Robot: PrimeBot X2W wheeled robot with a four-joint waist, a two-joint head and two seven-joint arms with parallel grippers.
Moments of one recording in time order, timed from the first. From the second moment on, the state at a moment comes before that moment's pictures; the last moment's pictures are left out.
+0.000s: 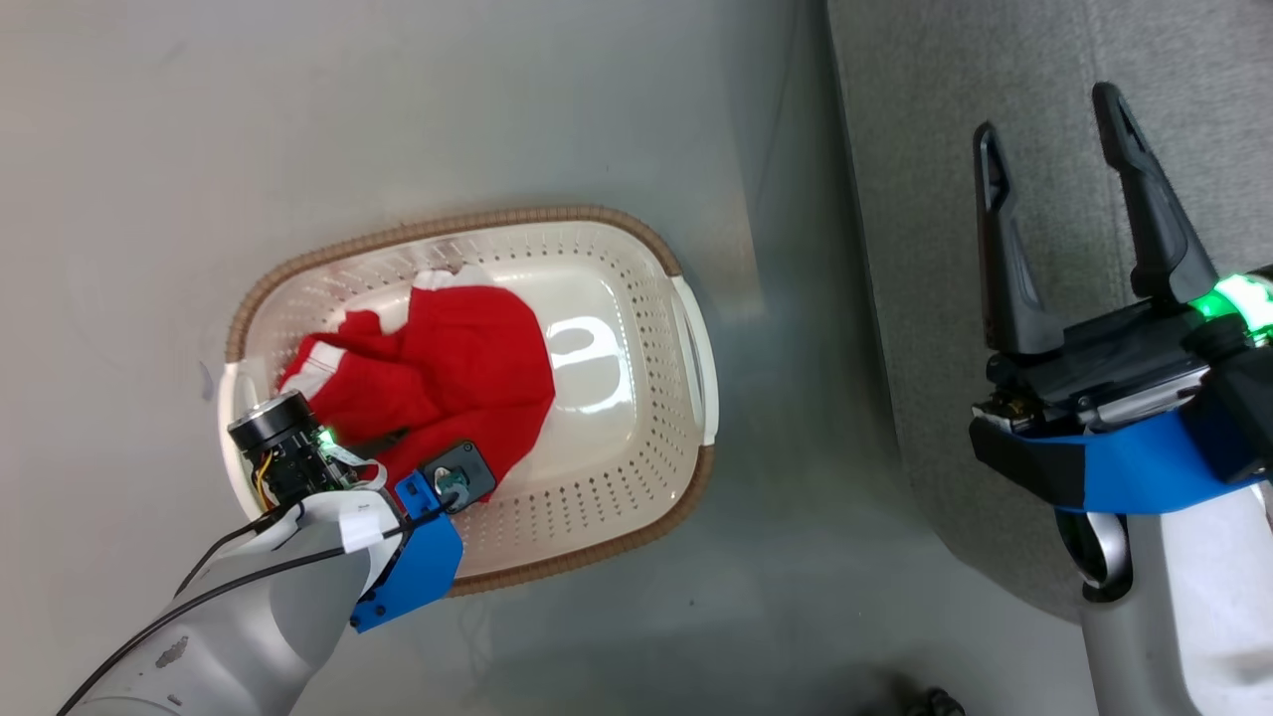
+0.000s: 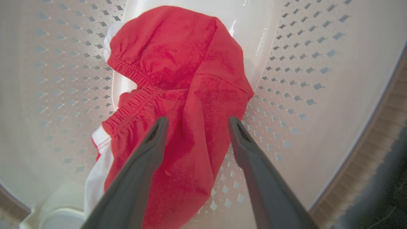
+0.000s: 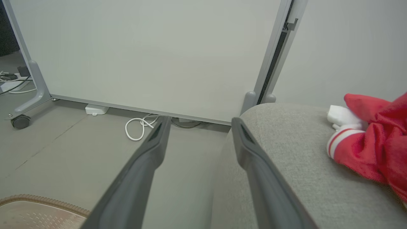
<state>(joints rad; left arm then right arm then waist) -0.83 0.28 -1.28 1.13 -0.26 -0.13 -0.01 -0.41 -0.09 0.06 -0.10 -0.02 0.13 -0.26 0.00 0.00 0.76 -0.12</state>
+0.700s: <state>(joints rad) -0.93 0.24 -1.28 1.26 0.02 -0.13 0.15 -0.45 -0.08 0.07 -0.20 -0.07 0.13 -0.26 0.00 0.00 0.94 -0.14</state>
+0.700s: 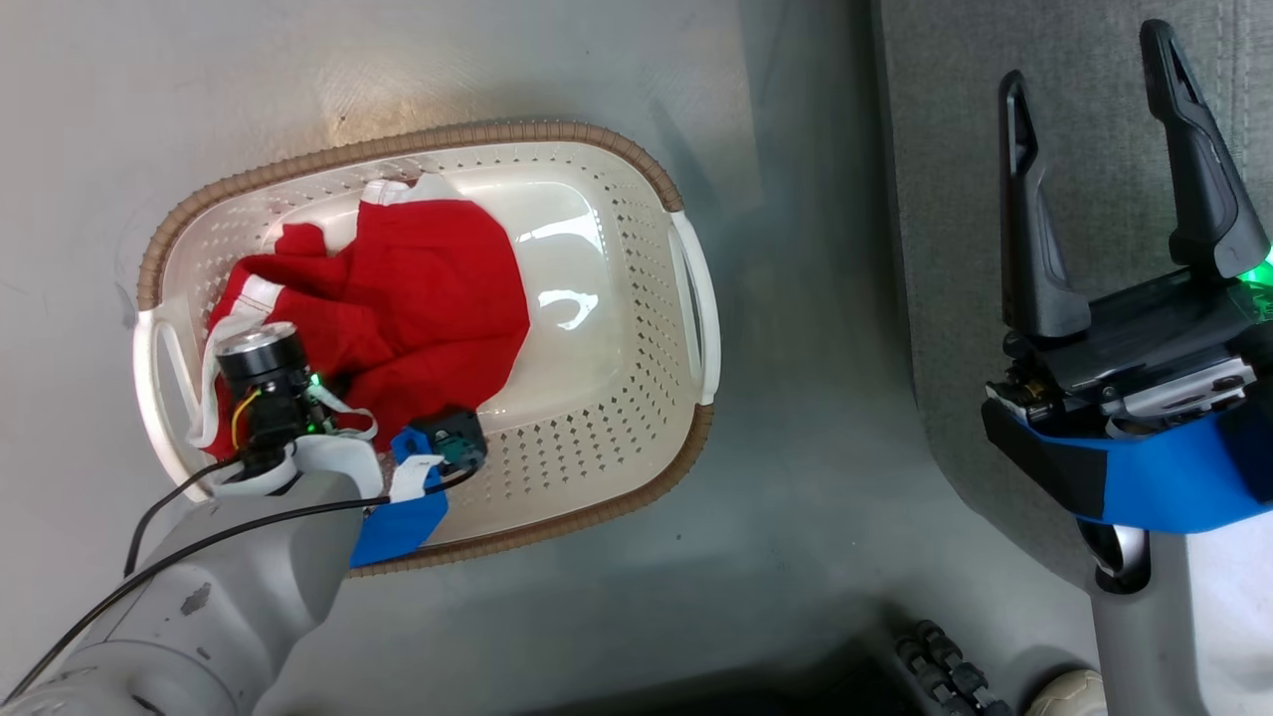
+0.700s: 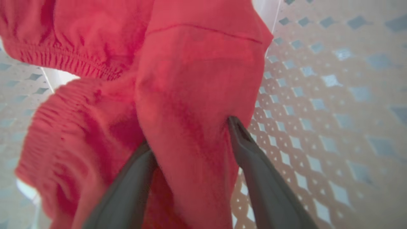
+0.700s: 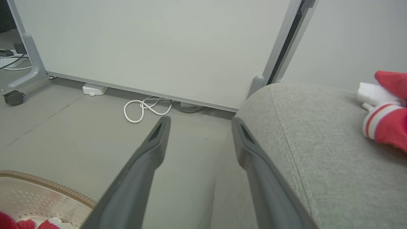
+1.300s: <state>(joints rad) -0.96 0.19 -1.28 1.29 0.01 -0.13 0.17 -0.44 -0.08 0.04 -0.22 -0.10 0.13 -0.26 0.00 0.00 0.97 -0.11</state>
